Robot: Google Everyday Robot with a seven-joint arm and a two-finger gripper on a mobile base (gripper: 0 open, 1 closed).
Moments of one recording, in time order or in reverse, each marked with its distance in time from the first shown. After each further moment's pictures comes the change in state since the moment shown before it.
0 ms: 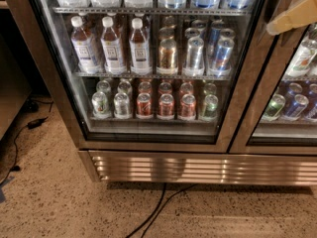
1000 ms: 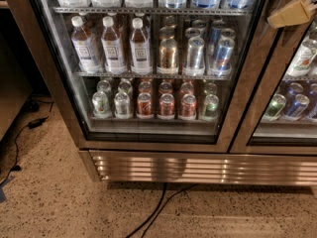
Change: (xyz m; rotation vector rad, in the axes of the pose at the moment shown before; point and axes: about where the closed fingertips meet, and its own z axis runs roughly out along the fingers) arm -0.004 0.004 0.025 -0.093 -0.007 -0.034
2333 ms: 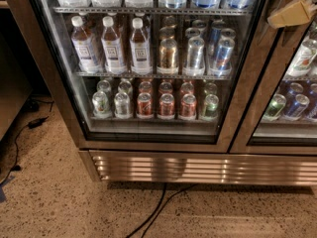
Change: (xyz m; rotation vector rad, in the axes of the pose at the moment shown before) arm 0.005 0.001 0.000 -0.020 -0.005 0.009
